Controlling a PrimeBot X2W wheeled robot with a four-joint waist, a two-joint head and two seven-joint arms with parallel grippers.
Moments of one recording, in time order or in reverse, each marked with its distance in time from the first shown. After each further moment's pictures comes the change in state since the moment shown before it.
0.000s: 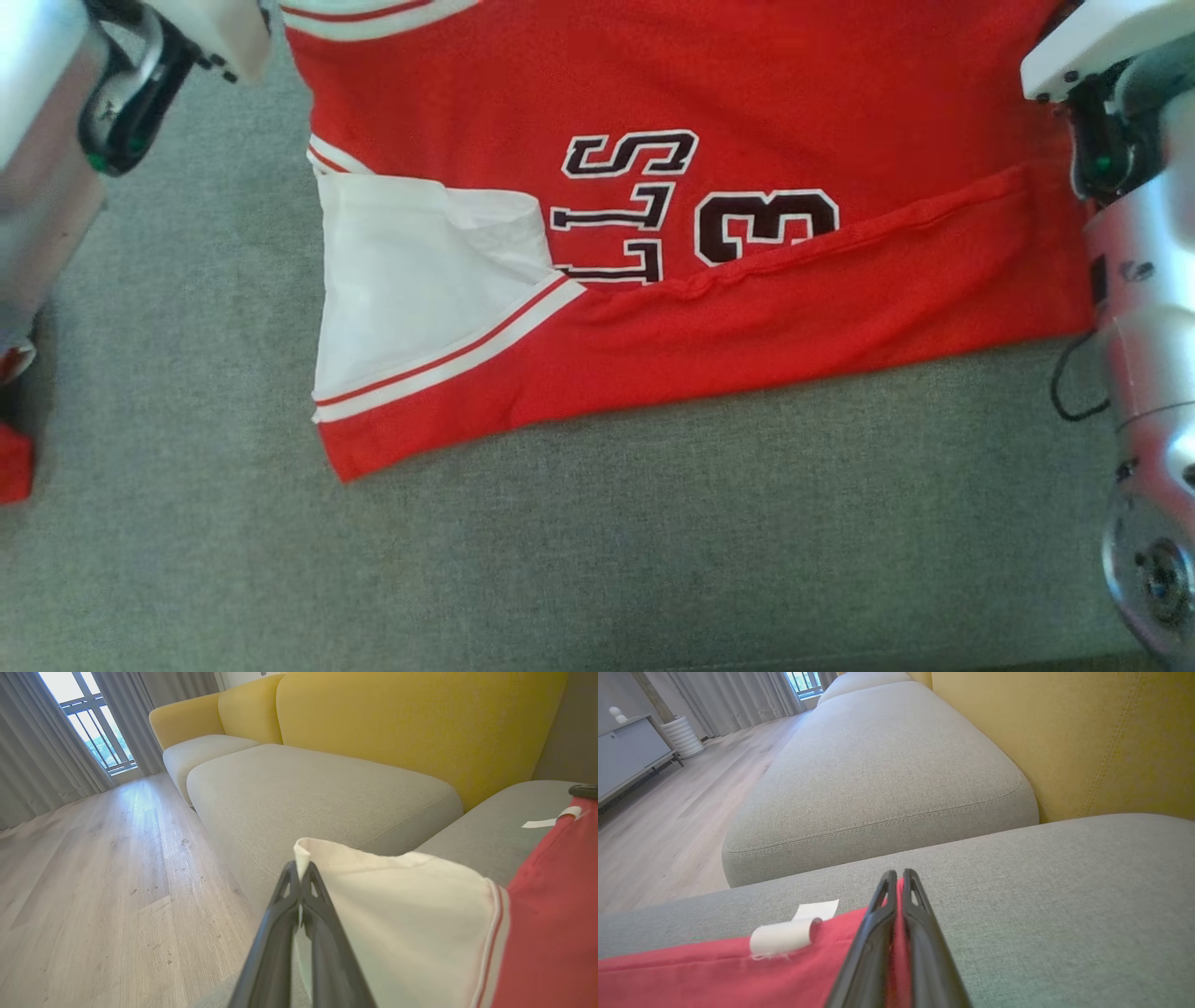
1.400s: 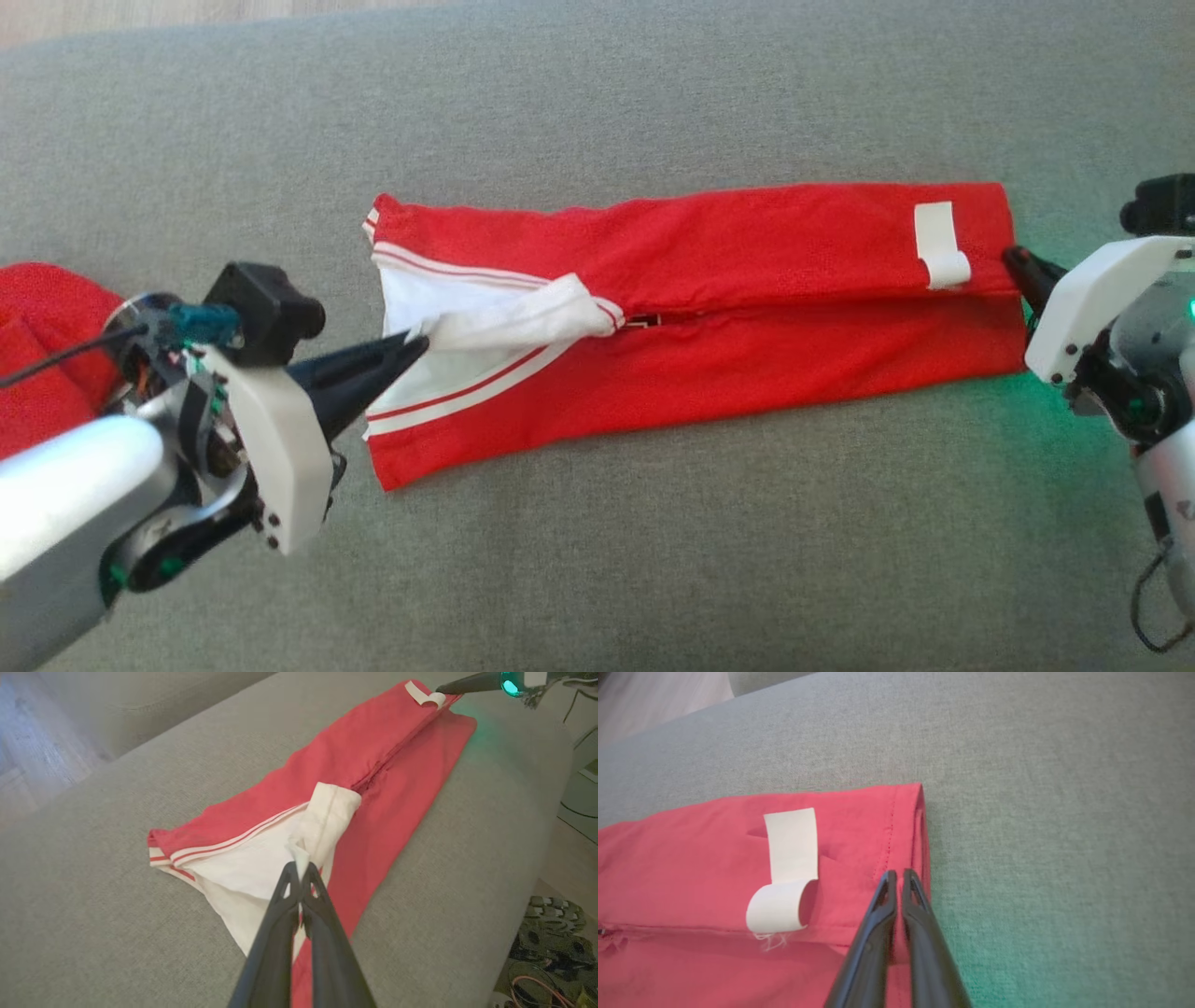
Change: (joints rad) left arm 0.465 0.381 -0.133 -0.764 -0.133 0.062 0.400; right arm 0.480 -0.246 0.304 -0.298 0.408 0.000 0.487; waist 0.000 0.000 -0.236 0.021
